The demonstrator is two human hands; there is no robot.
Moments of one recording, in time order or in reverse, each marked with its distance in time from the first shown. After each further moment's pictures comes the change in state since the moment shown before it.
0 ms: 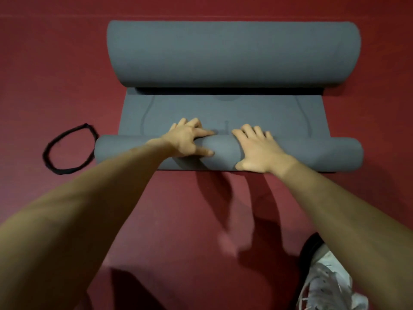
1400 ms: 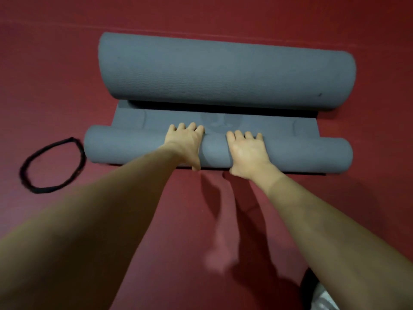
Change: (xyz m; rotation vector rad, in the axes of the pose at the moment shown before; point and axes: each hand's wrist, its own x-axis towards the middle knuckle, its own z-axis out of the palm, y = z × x) left_hand 0.036 0.011 -0.011 0.353 0.022 -0.130; right_hand 0.046 -0.014 -0.010 -0.219 0.050 0.107
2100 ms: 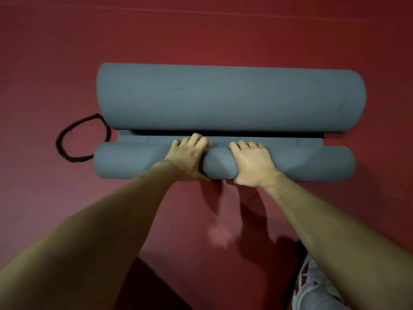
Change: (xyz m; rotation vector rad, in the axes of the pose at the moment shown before) left_hand -0.107 -0.003 0.046 -0.209 0.078 0.135; right_hand -0.082 -0.038 0.011 0.107 -0.032 -0.093
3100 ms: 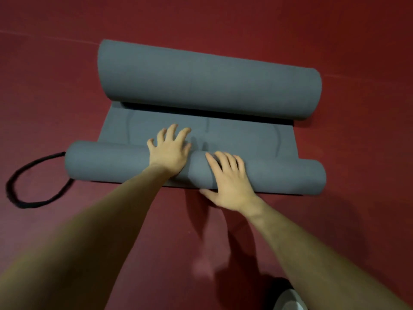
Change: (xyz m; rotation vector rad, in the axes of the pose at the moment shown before) left_hand 0.124 -0.019 -0.028 -0.192 0.328 -0.364; right_hand 0.070 0.046 -0.005 0.138 0.351 -0.079
